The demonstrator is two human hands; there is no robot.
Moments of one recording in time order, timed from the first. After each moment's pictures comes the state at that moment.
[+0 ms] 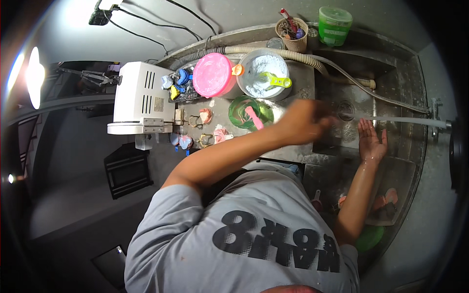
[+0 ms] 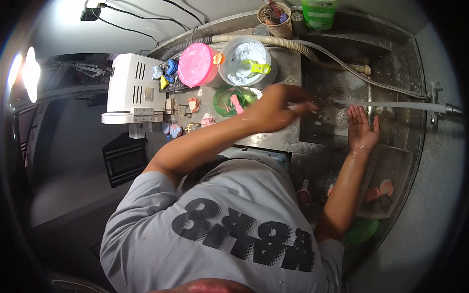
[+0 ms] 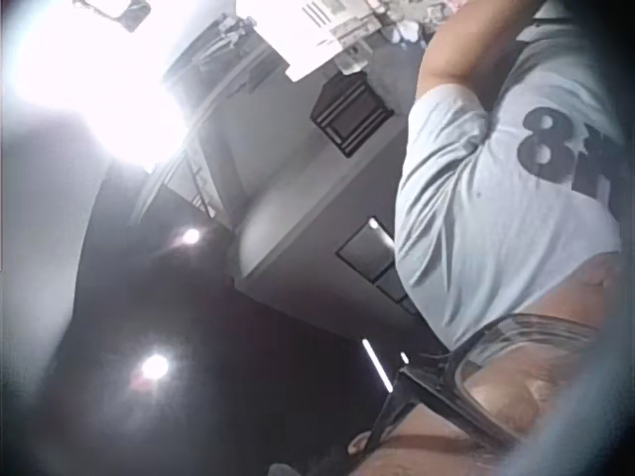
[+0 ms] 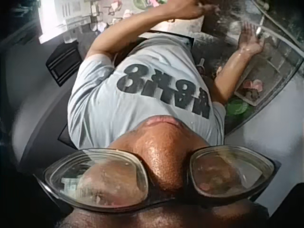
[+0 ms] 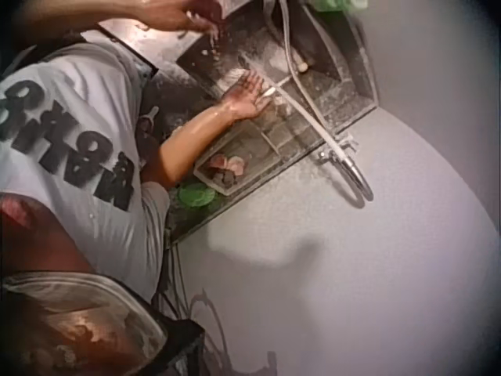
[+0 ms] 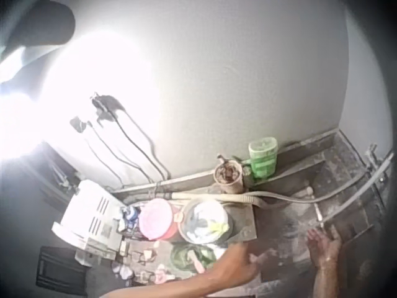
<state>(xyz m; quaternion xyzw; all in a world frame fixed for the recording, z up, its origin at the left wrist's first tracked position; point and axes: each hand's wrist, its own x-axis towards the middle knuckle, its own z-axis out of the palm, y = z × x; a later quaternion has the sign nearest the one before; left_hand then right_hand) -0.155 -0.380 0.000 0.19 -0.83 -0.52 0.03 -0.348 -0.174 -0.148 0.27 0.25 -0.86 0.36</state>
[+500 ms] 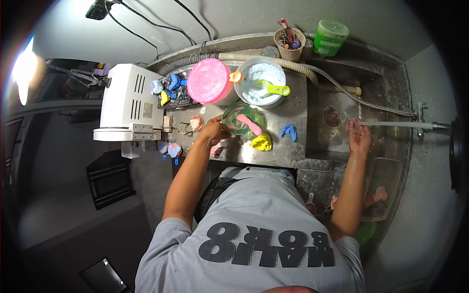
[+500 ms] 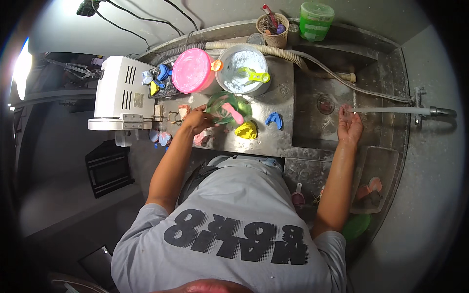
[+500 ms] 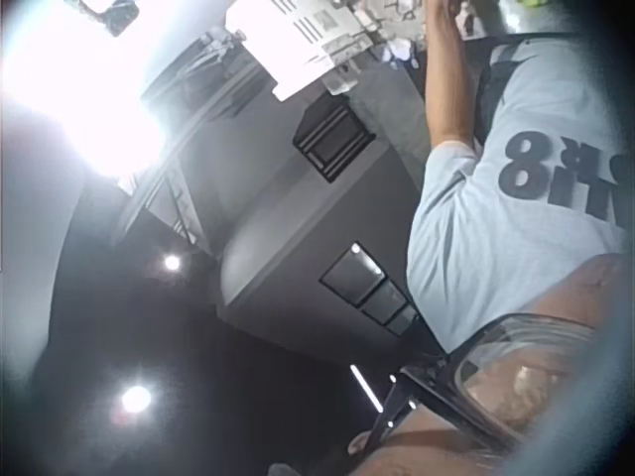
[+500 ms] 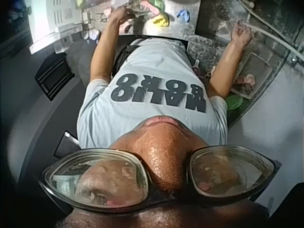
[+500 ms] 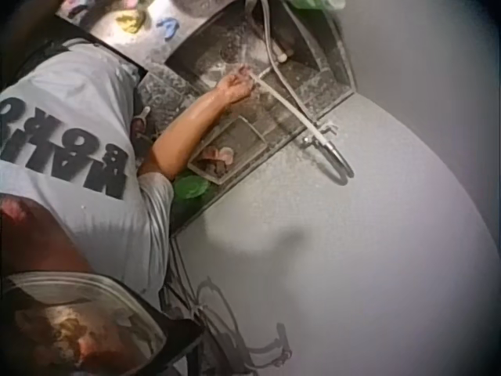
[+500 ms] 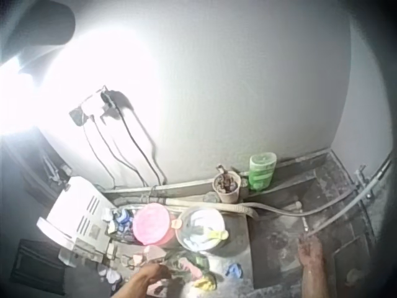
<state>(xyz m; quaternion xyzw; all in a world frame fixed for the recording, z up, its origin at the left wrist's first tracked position) 0.053 -0.507 -0.101 0.55 -0.39 -0.74 0.05 -0.361 -0.203 -0.180 0.25 0.37 -0.85 0.27</state>
